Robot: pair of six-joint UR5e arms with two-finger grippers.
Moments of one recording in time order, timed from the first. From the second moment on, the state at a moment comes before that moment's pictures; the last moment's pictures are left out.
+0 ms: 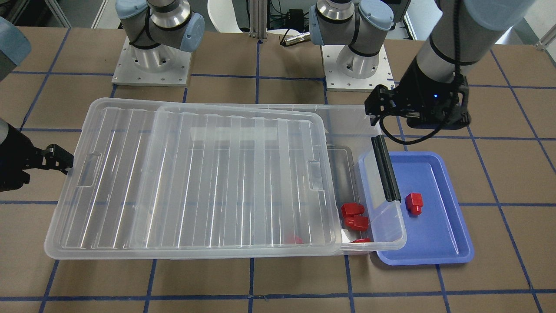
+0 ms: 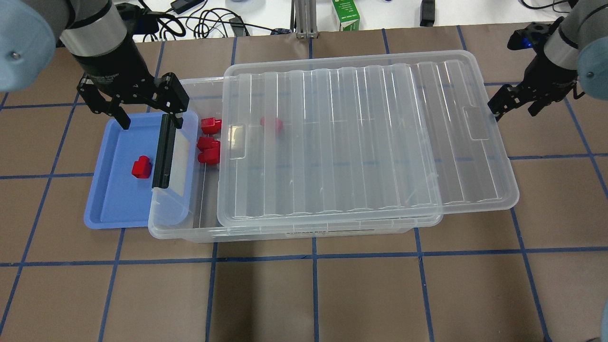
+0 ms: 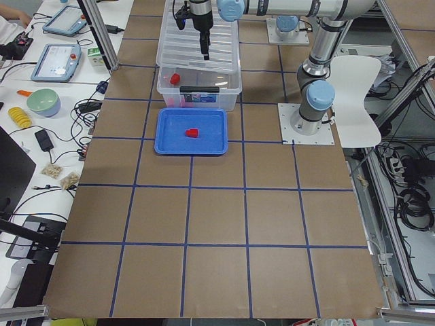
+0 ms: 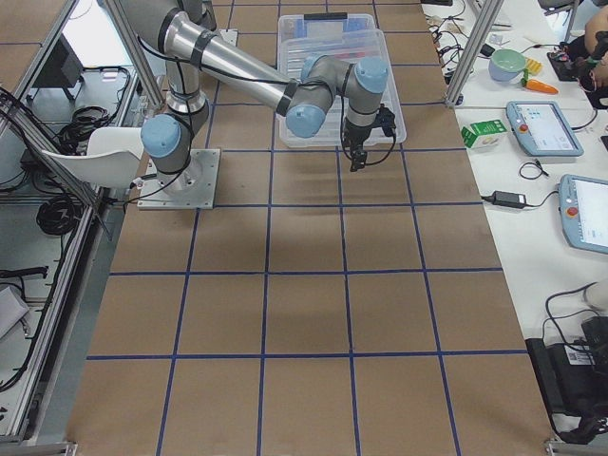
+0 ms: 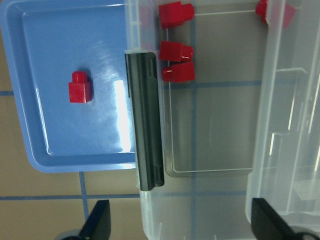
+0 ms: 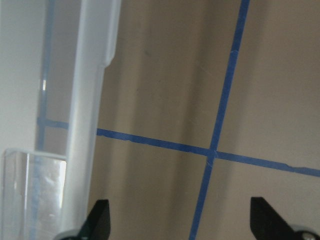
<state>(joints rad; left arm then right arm) -1.56 -1.60 -1.54 -1.69 1.60 0.02 1.24 -1.34 1.68 -1.88 -1.54 -0.54</state>
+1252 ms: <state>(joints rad) -1.57 -1.51 -1.63 -1.69 1.61 0.09 1.38 -1.34 1.68 -1.92 -1.54 -0.42</state>
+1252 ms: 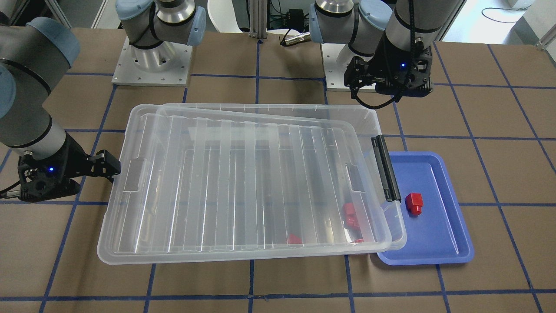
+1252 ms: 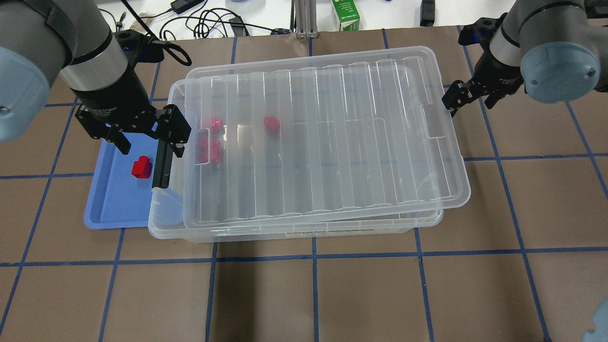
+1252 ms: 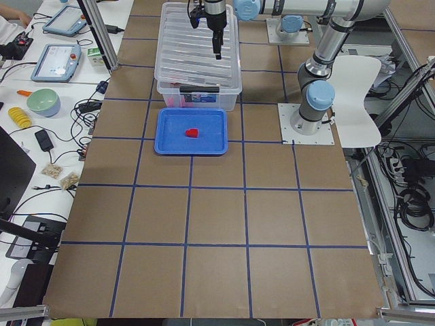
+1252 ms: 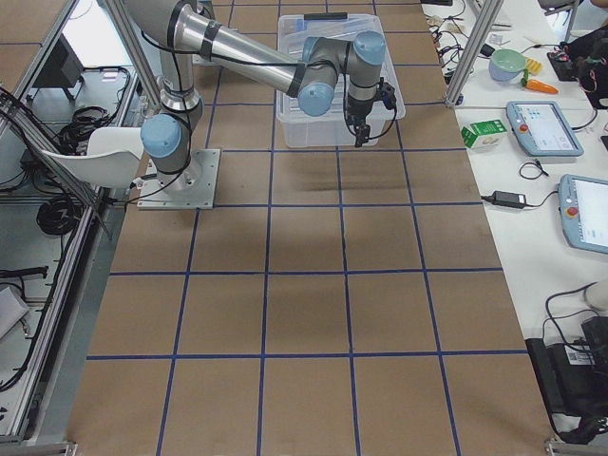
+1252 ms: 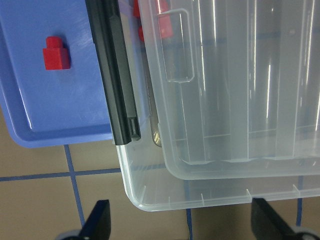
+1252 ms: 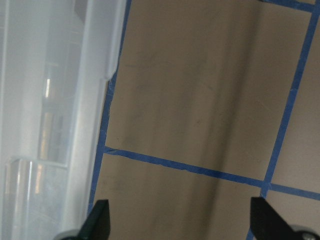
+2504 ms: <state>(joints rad) -1.56 -1.50 -1.63 -1.70 1.62 0.11 1.43 -1.49 1.37 -1.52 -1.60 -0.26</state>
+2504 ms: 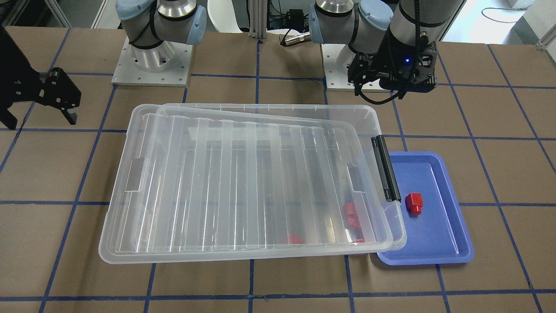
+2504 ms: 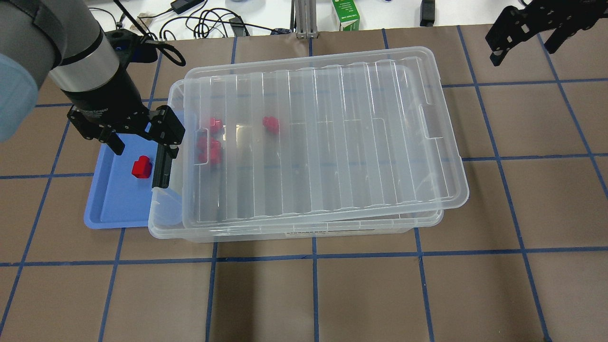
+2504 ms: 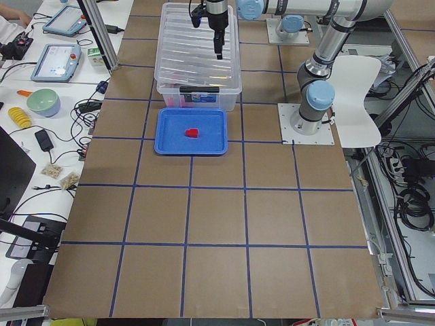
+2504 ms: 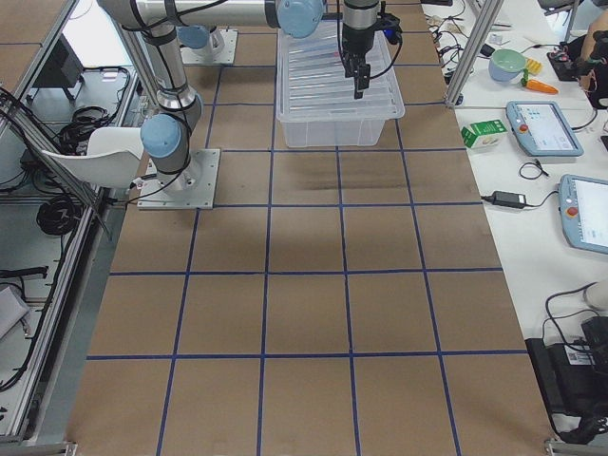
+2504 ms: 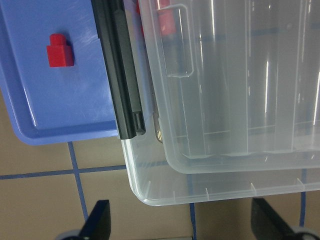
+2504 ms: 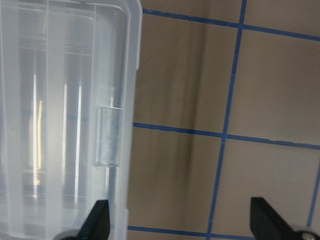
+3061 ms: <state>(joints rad) -1.56 -1.50 -1.63 -1.70 1.62 0.11 1.58 -1.48 1.38 -1.51 -1.58 -0.08</state>
